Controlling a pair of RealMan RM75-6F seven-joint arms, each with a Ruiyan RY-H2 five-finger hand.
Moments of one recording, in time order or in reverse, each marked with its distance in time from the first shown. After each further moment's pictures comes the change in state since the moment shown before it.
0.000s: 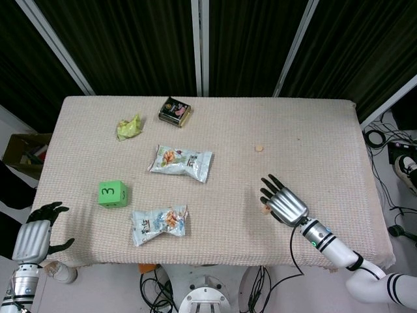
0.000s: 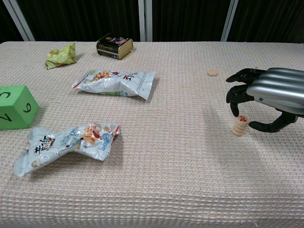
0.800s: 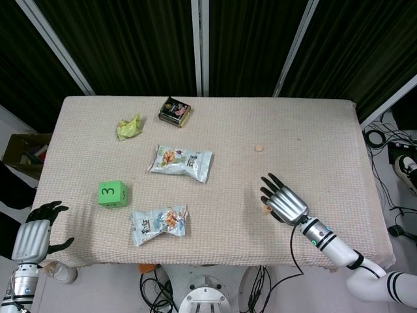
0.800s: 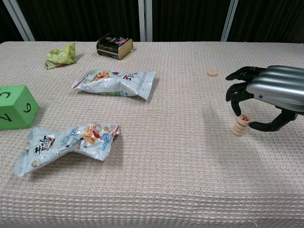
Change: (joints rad) left arm 0.000 0.000 0.000 -0.002 0.005 0.008 0.004; right arm 0.017 0.000 -0.005 0.007 0.005 0.003 0.020
